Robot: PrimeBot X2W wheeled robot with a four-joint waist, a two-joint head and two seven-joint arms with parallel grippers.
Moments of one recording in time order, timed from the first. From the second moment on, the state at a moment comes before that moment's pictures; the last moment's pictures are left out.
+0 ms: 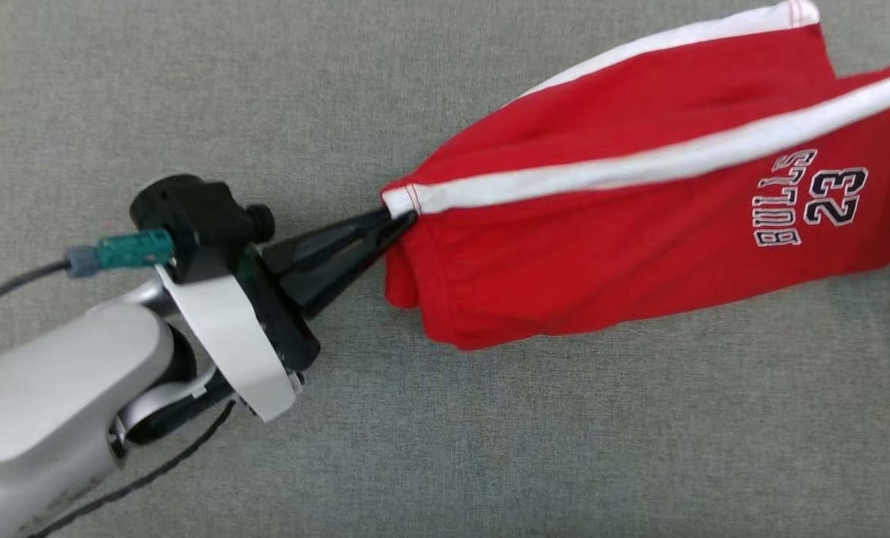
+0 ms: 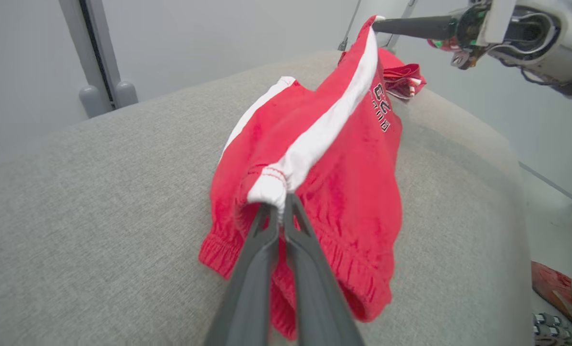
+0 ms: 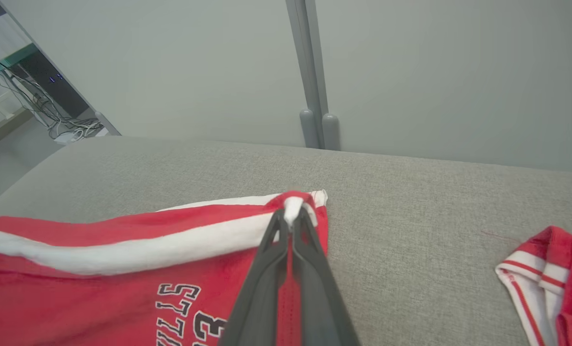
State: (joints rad) left arm -0.96 0.75 -1.19 -0.12 -1.02 -0.13 -0.14; right arm -0.40 -0.76 0.08 -0.17 0.92 0.13 0.37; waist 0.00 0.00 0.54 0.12
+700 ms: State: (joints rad) left arm -1.14 0.75 -1.28 0.05 -1.12 -0.13 -0.15; right arm -0.79 -0.76 0.32 0.10 0.93 0.13 0.32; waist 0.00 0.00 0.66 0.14
